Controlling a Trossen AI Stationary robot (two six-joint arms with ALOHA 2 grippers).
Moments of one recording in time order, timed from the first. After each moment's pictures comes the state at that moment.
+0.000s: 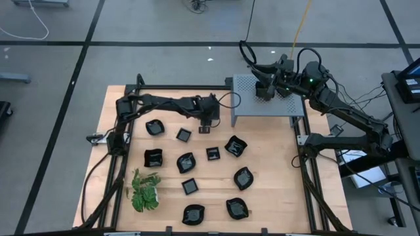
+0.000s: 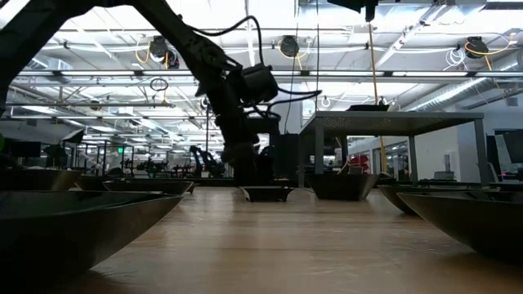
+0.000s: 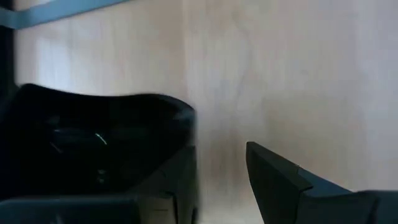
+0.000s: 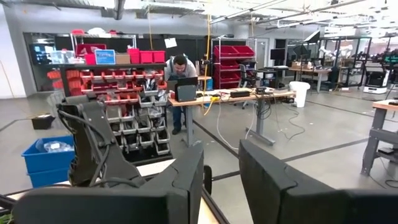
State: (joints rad) left arm 0.35 2.06 1.37 -0.38 -0.10 0.49; right arm -0.60 0.99 1.03 0.09 -0.21 0.03
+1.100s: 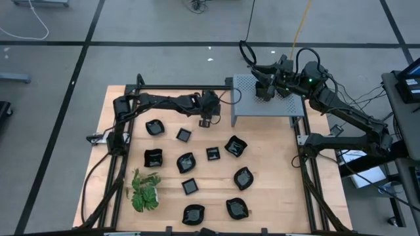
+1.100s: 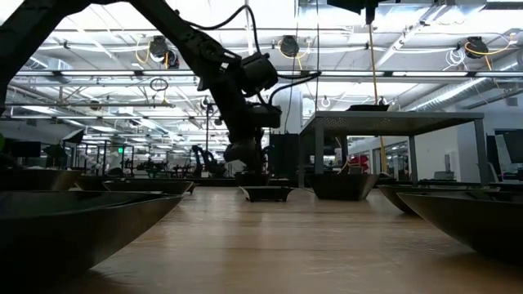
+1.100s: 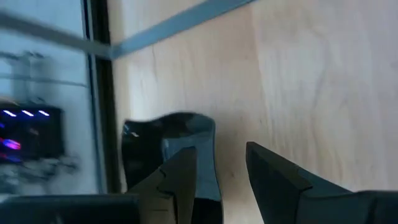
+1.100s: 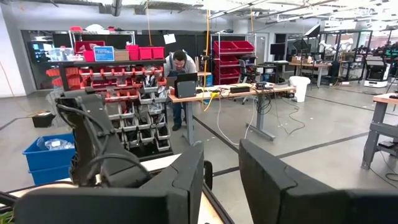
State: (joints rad) left arm 0.36 2.03 1.37 -0.29 -0.24 0.66; right arm -0.60 0.99 1.03 0.07 -0.21 0.04
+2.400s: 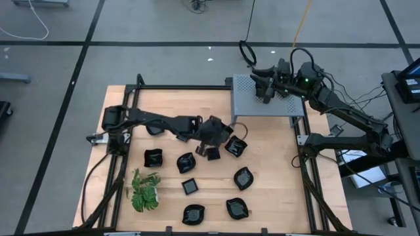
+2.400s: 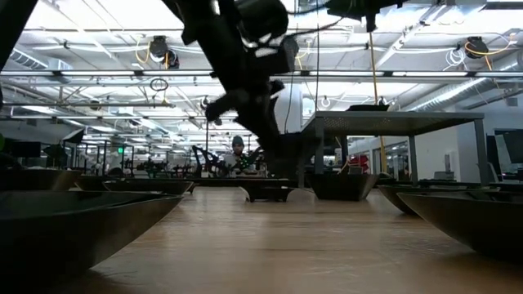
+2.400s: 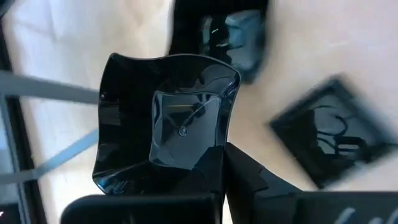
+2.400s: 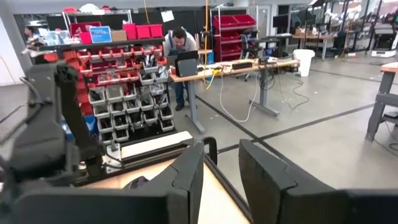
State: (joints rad) left arm 0.03 1.89 1.36 -0.44 -0.13 0.62; right arm -0.60 0.99 1.03 -0.03 -0.21 0.07
